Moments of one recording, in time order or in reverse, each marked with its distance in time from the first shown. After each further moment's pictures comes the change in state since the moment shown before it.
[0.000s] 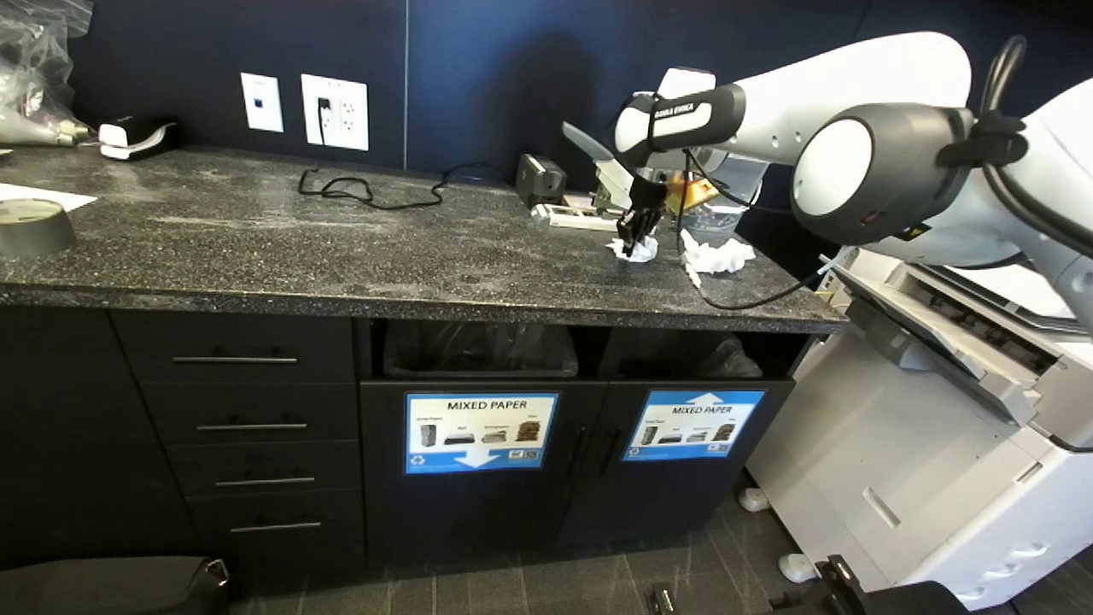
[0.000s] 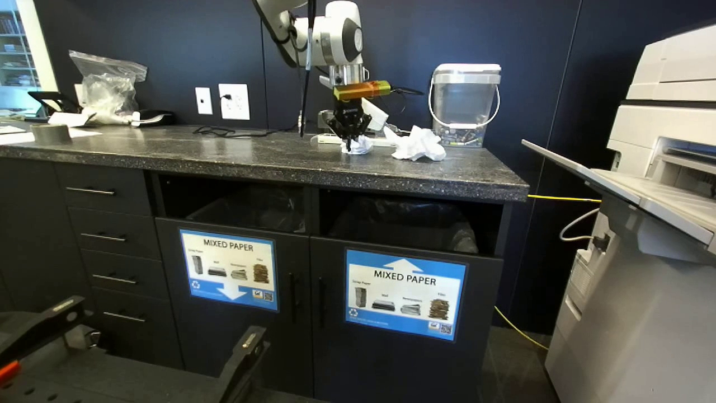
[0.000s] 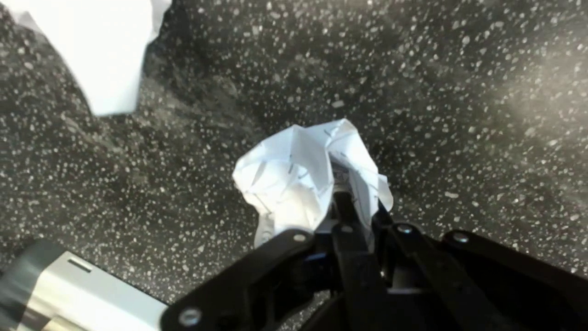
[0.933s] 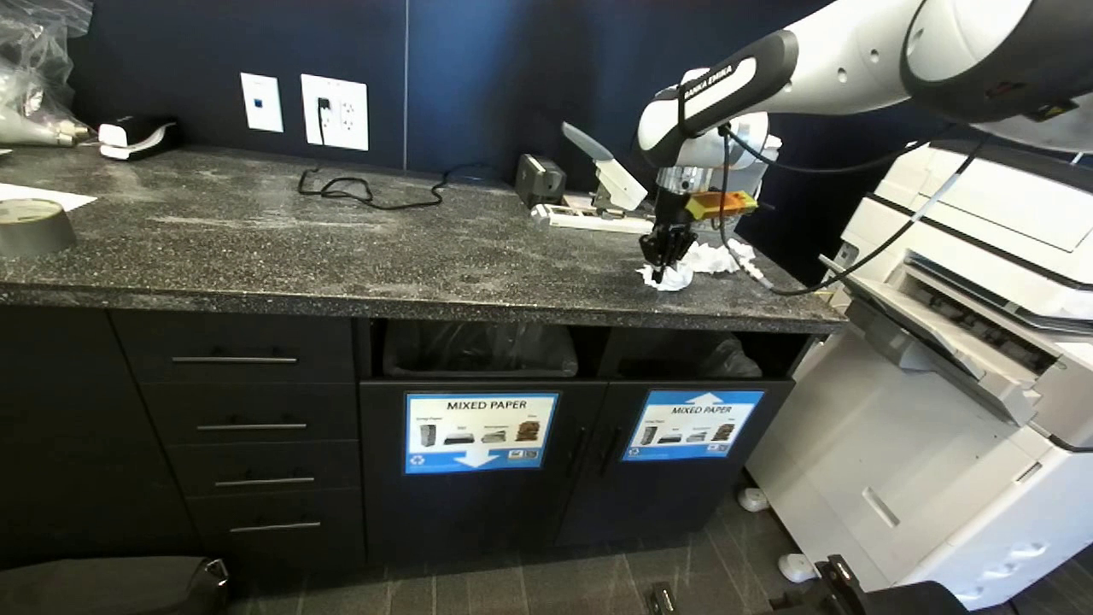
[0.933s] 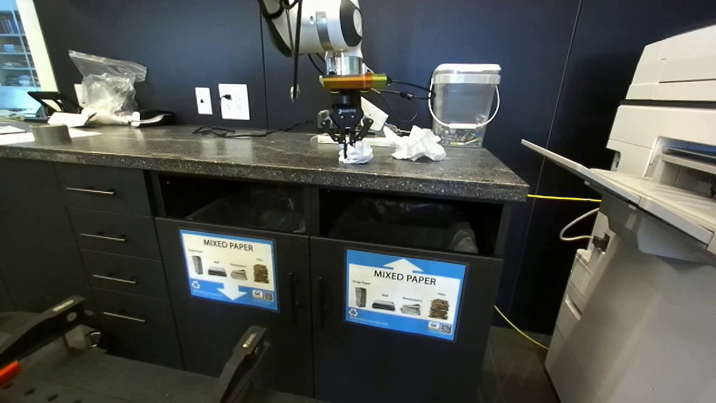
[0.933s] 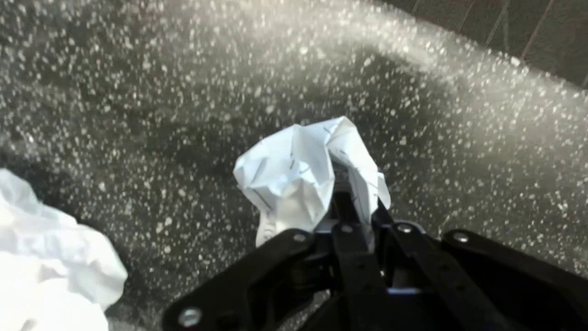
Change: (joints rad) arm -0.005 -0.340 -0.045 -0.555 0.000 0.009 0.226
